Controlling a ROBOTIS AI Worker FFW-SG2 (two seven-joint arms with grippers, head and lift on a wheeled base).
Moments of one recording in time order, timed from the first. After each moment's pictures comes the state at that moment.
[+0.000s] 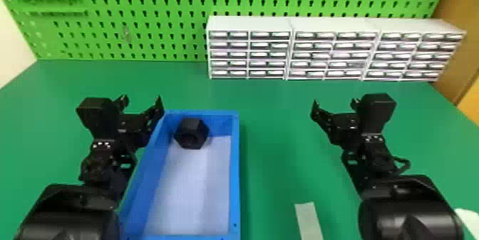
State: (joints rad) left arm 0.00 0.16 -0.04 -1.68 0.16 0.02 0.02; right arm -0.11 -0.05 0.03 -1.56 -0.04 0.07 0.01
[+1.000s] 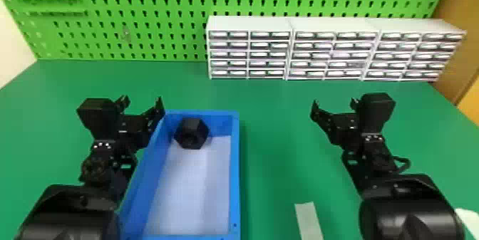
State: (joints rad) left arm 0.00 0.15 -0.04 -1.68 0.16 0.02 0.02; right arm -0.12 -0.06 0.04 -1.56 -0.04 0.08 0.01
